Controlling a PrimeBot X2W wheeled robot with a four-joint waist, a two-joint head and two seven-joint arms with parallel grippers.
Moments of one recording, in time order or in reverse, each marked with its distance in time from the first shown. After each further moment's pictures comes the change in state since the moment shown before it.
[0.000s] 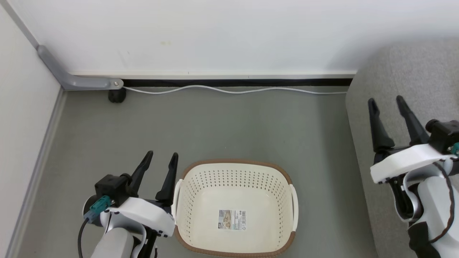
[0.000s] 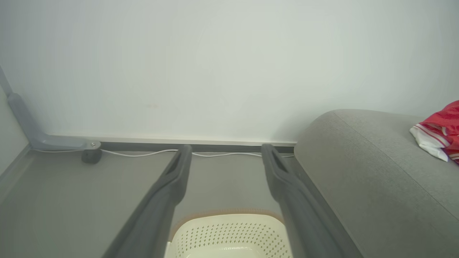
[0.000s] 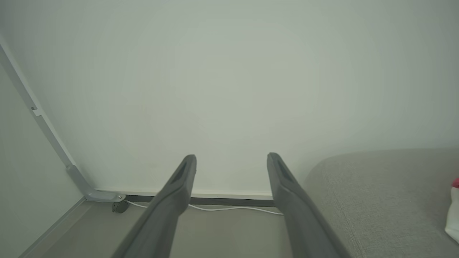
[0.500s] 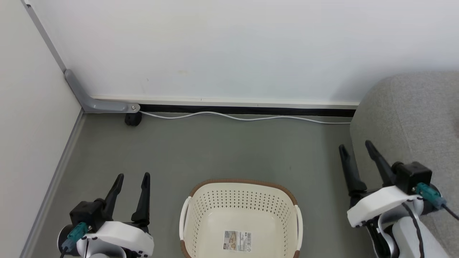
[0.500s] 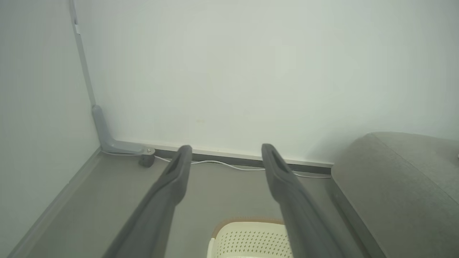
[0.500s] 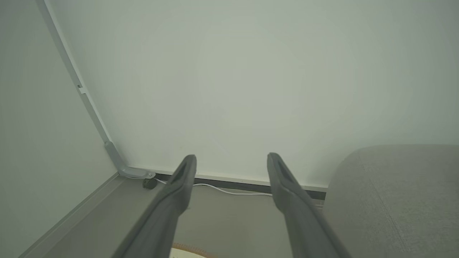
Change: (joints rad) left arm 0.132 -0.022 0.191 -0.049 0.109 0.002 0.000; right arm 0.153 0.053 0.063 -0.032 -0.062 0.000 0.000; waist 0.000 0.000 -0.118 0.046
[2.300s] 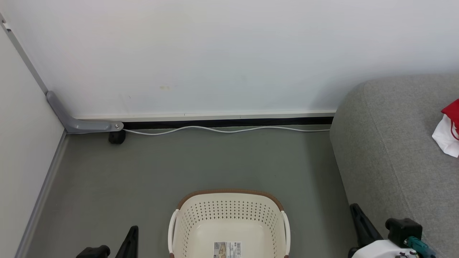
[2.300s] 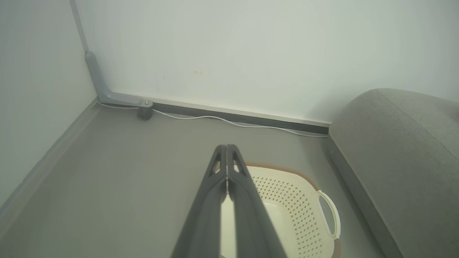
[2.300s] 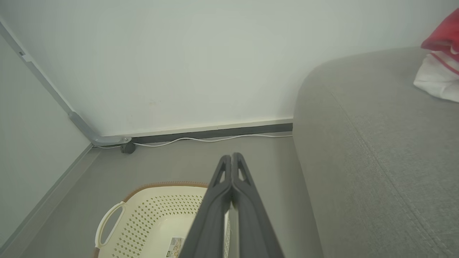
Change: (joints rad) left arm 0.190 -0.024 0.040 0.035 0.028 0.013 0.011; right arm 0.249 0.119 -0.109 0.037 -0.084 0.000 0.015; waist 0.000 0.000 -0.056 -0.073
